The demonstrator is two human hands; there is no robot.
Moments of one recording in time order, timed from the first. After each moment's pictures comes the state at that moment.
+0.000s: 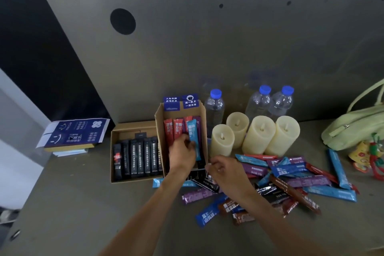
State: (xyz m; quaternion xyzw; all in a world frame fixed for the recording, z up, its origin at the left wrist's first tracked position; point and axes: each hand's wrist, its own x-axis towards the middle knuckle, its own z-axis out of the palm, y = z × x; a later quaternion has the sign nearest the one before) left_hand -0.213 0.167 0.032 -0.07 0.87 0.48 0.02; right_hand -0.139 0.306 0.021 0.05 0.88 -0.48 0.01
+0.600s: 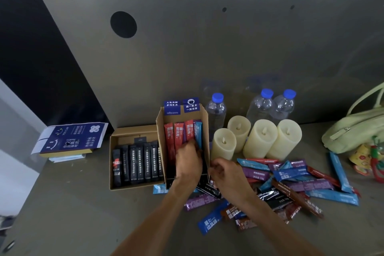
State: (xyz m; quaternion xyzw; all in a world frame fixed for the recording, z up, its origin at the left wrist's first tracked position) left_hand -0.217 0.181 0.015 0.00 0.94 0.35 -0.03; right_hand -0.145 0.301 0.021 0.03 0.90 -0.44 0.00
